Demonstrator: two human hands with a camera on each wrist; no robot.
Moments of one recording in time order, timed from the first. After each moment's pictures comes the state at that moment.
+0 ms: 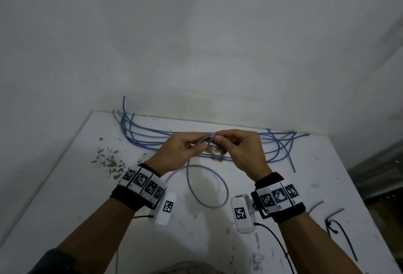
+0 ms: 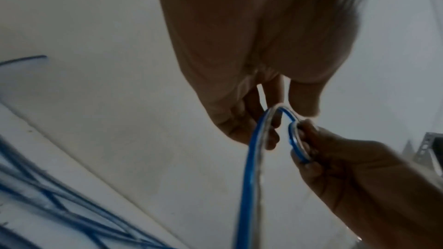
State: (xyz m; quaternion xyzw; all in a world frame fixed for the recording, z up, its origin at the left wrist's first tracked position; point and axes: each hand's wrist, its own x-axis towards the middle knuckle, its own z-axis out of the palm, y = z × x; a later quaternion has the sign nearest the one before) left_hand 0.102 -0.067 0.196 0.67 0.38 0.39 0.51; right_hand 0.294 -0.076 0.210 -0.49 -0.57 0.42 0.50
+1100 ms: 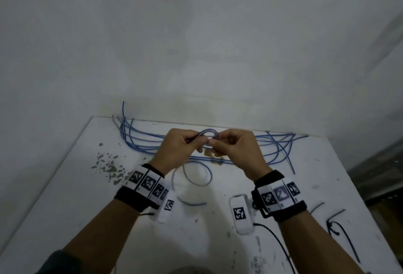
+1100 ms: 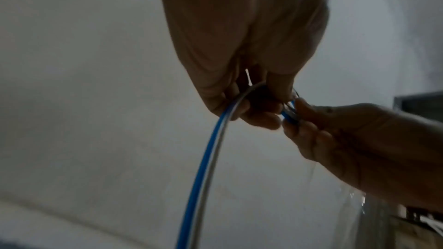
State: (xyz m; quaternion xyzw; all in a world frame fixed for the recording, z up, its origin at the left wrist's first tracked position) left_hand 0.109 -0.058 0.204 0.68 0.48 0.41 0.38; right_hand 0.292 -0.076 0.224 -0.52 -0.53 0.48 0.46
